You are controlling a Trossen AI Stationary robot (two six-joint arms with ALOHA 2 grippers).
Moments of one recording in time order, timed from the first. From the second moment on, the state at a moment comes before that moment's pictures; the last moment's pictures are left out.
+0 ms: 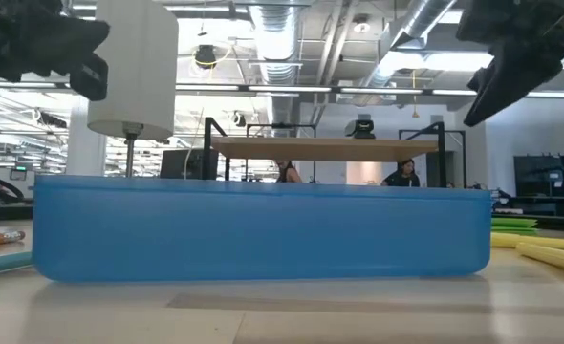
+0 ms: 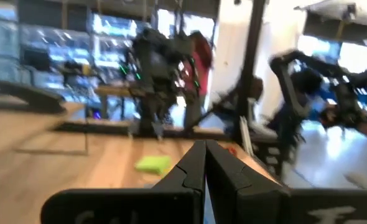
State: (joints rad) left arm -0.15 0.00 0.01 0.17 -0.01 -0.13; right arm 0.32 0.97 0.68 -0.62 0.29 0.46
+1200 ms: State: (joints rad) left arm -0.15 0.00 0.02 0.15 -0.04 -0.18; right arm 0.45 1.54 0.74 -0.59 0.31 0.61
